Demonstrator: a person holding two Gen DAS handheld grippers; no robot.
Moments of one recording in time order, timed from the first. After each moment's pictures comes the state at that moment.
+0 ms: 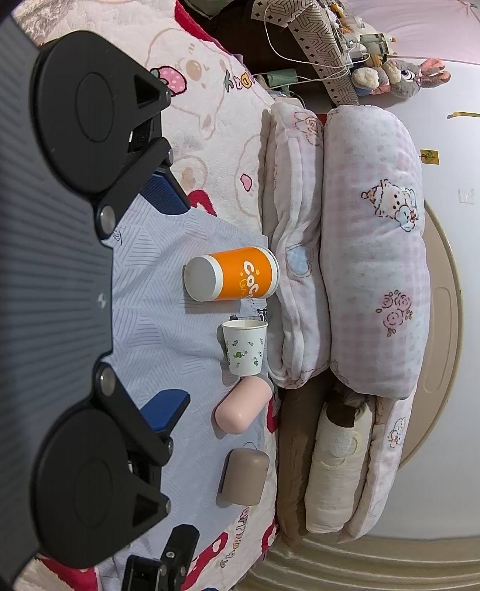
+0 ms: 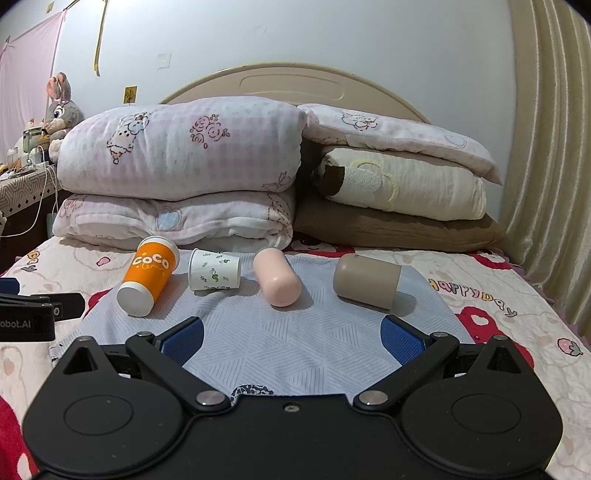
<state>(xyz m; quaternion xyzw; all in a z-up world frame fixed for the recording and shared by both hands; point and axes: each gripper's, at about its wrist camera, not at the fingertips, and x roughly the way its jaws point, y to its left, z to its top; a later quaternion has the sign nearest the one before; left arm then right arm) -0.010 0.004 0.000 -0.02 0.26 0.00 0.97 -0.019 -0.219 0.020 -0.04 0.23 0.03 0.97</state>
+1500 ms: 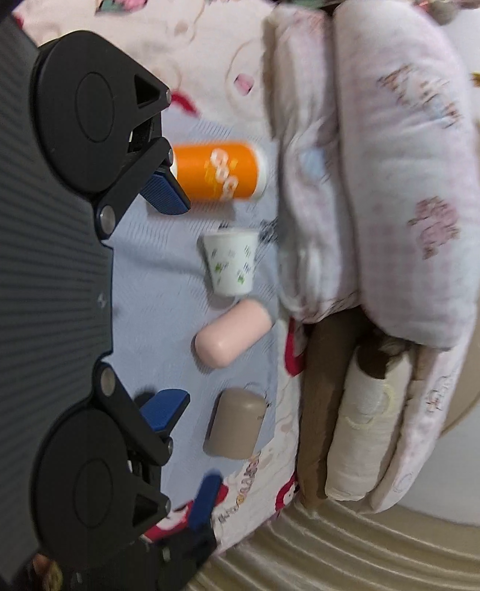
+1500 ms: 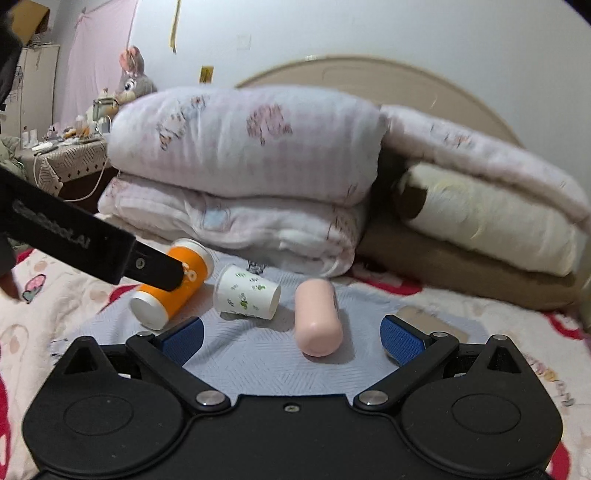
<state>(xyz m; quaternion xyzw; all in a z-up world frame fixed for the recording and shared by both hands) 0.134 -0.051 0.041 -0.06 0.38 -0.10 0.92 0.101 -0.233 0.027 -0.10 0.25 0.18 0.95</state>
